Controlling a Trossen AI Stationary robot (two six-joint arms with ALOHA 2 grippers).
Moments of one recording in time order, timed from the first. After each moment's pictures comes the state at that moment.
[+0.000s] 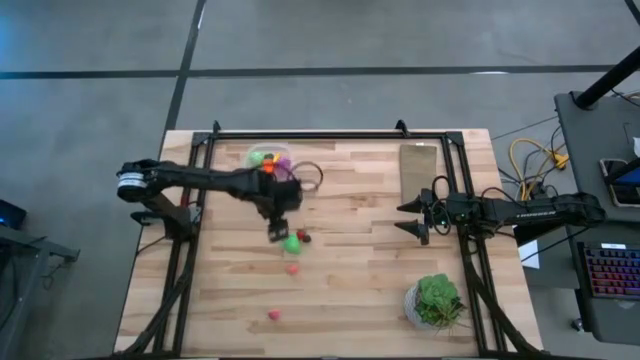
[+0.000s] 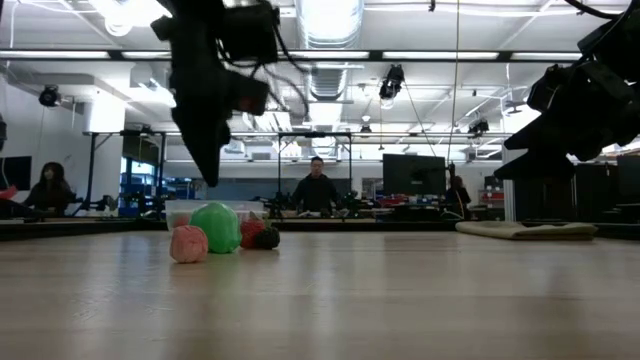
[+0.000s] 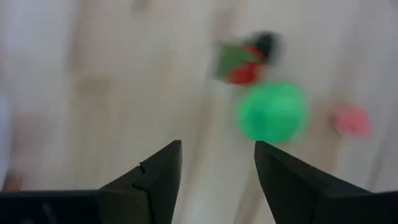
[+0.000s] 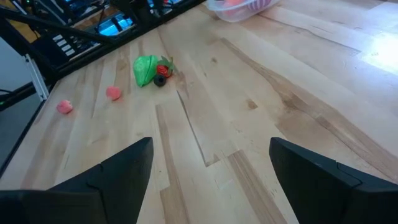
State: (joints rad) left arm 0.10 1.55 1.11 -0.86 0.08 -0.17; right arm -0.02 0.38 0.02 0.01 0.08 0.45
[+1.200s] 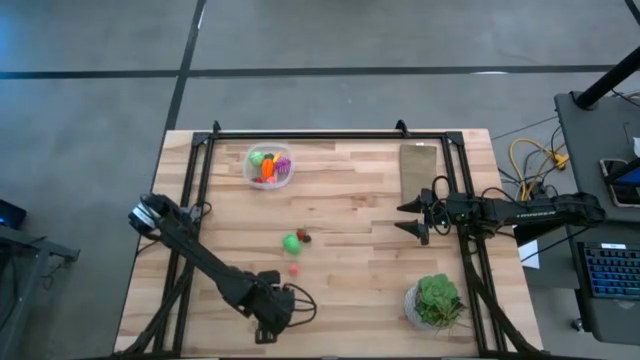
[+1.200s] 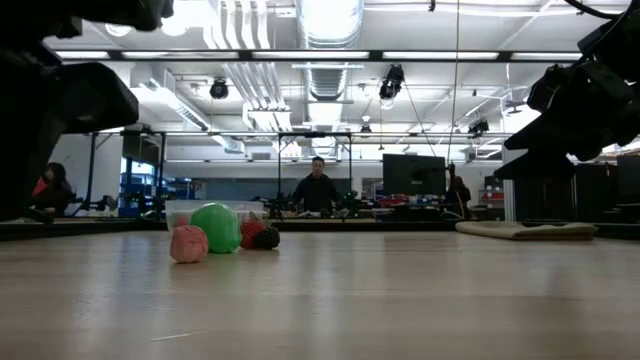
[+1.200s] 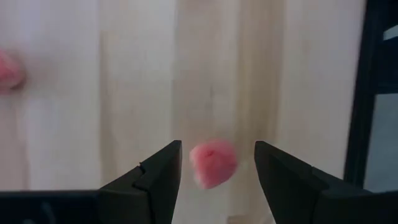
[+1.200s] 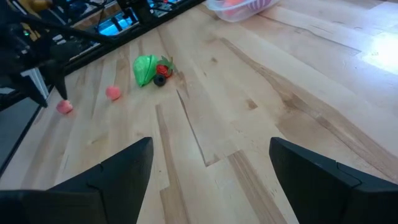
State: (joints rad) left arm -0.67 1.81 1.24 -0.65 -0.02 -0.73; right arm -0.02 0.38 0.02 0.01 0.08 0.45
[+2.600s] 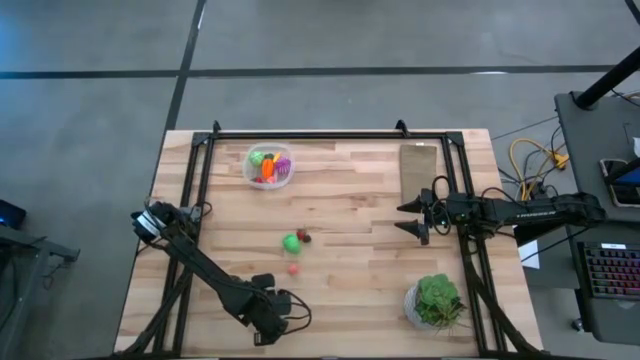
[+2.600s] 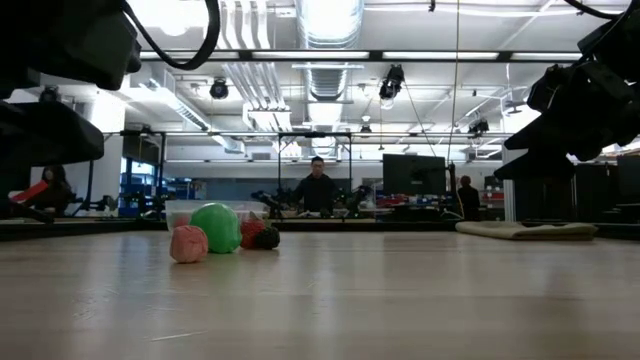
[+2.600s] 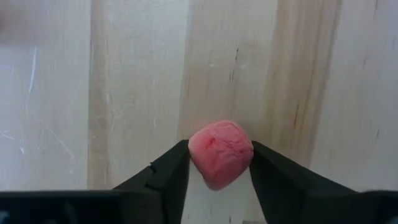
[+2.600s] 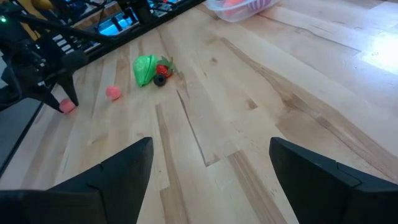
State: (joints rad) left arm -0.71 1.88 1.22 -0.65 -0.06 -0.83; right arm -0.02 0.38 0.02 0.01 0.08 0.45
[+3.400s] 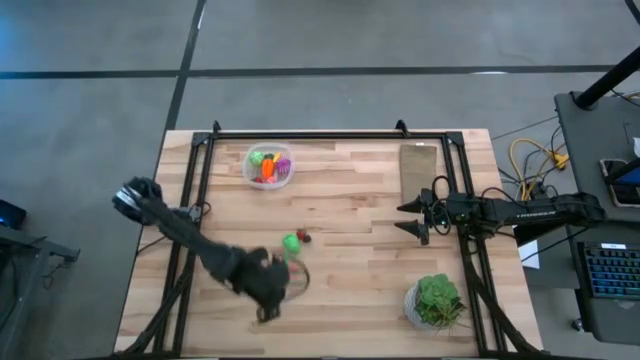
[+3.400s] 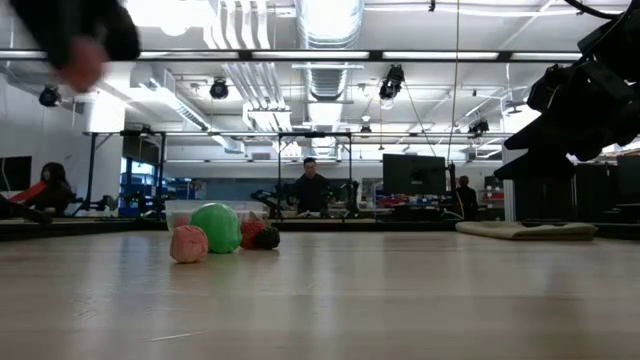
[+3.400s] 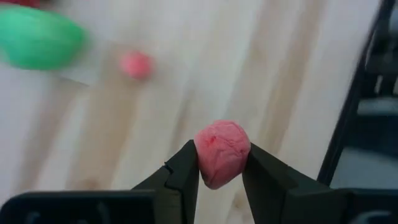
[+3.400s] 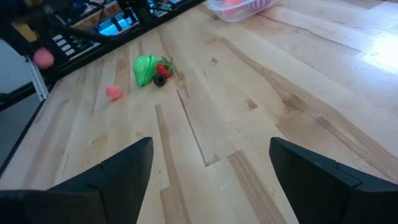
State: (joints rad) left arm -0.58 1.62 1.30 -0.89 -0.09 -0.92; right arm -0.02 0.38 0.02 0.01 0.08 0.45
